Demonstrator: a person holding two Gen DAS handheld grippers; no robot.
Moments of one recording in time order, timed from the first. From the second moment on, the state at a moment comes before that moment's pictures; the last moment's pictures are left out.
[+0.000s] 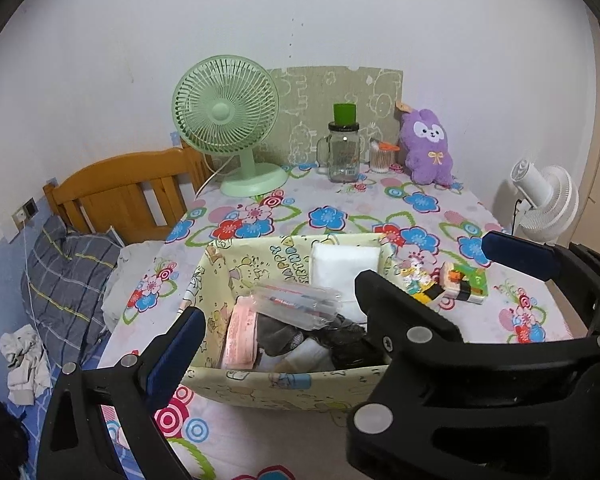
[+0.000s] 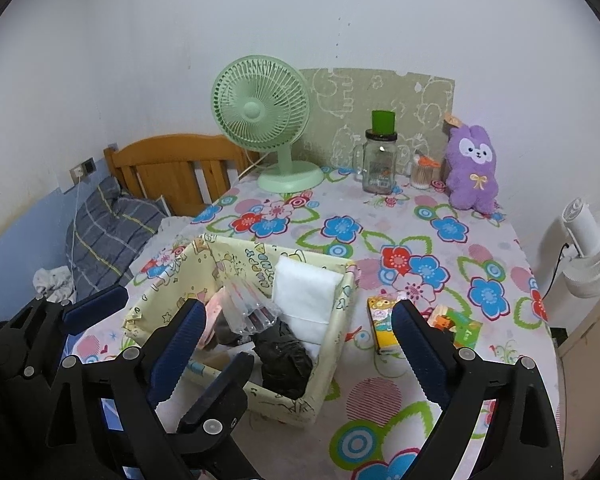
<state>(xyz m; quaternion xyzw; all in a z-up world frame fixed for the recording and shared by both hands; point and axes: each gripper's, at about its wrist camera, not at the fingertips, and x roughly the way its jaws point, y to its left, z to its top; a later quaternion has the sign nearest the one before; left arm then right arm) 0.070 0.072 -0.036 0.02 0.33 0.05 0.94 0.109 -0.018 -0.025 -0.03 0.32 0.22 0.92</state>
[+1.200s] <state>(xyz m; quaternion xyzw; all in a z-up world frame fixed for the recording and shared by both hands) 0.068 -0.019 -0.049 0.02 0.33 -0.03 0.94 0.090 -0.116 -0.033 -0.02 0.29 0.12 0.95</state>
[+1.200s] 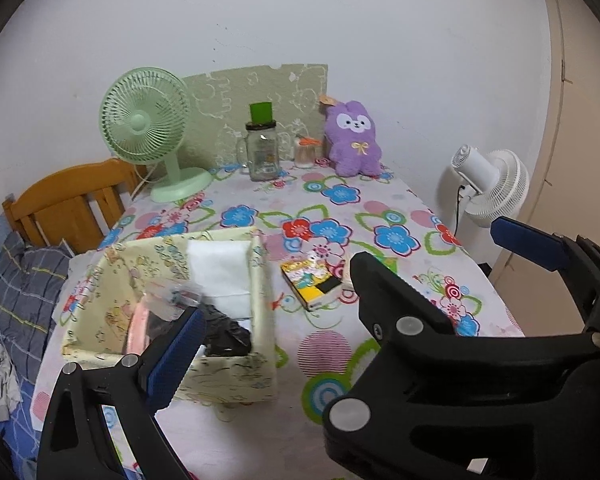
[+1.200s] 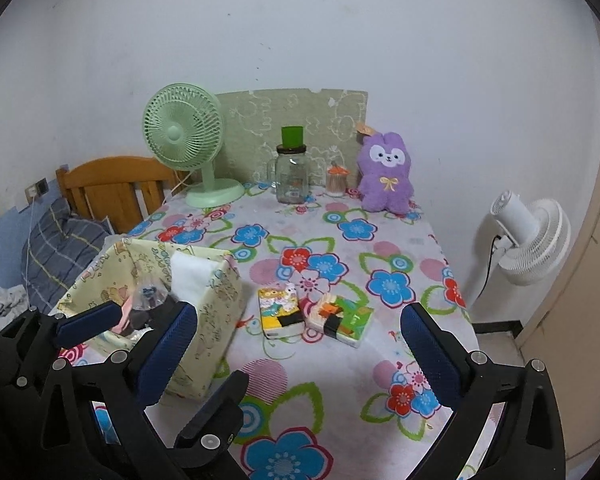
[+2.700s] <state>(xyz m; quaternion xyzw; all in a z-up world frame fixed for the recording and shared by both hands) 0.169 -0.082 -0.124 -0.01 0.41 0.01 0.91 0.197 -0.191 -0.116 0.01 0.37 0.11 0.92</state>
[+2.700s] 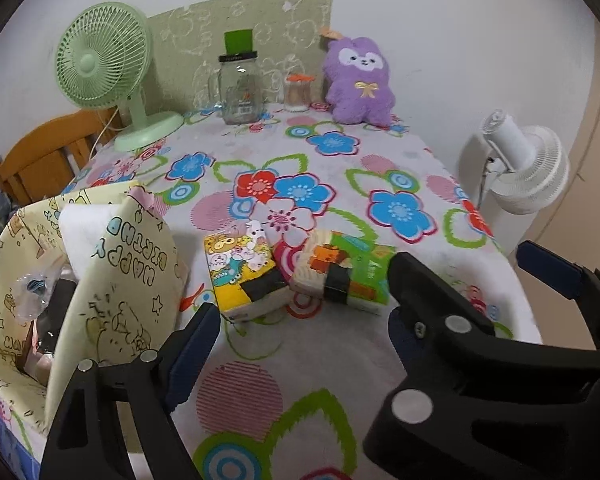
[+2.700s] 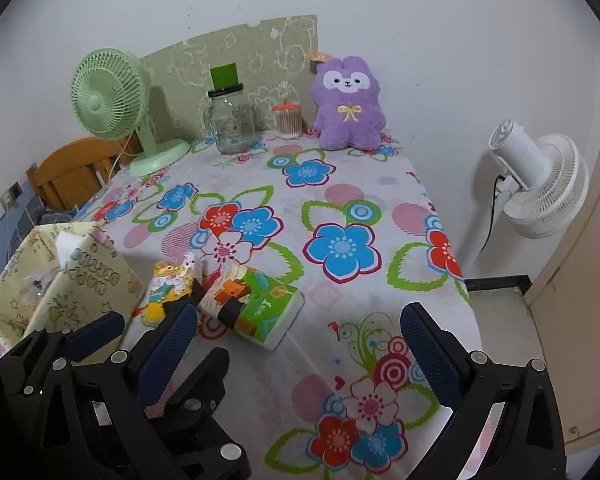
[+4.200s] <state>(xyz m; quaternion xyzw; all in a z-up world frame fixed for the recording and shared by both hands) 0.213 -0.069 -0.165 -0.02 0.47 0.02 0.88 0.258 -0.171 -0.166 -0.05 0.44 0.19 0.87</state>
